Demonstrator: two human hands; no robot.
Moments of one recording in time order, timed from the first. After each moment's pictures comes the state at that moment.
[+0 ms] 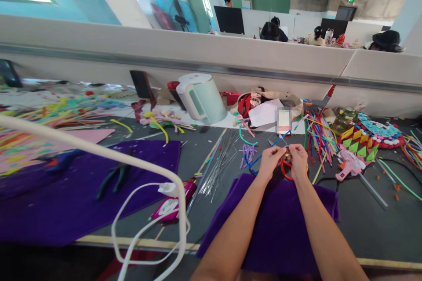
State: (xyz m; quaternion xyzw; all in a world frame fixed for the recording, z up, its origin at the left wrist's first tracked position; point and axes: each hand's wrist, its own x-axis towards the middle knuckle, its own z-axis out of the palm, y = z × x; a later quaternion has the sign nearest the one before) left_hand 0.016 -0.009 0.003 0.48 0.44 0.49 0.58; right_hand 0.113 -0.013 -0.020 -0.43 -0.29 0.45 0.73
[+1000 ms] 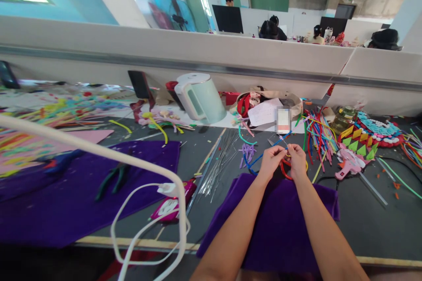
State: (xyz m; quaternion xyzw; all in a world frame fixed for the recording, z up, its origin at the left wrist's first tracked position) left_hand 0.019 -0.010 0.000 0.54 0.41 0.48 0.56; right_hand 0.113 -0.012 -0.027 -0.44 -0.25 0.50 0.70
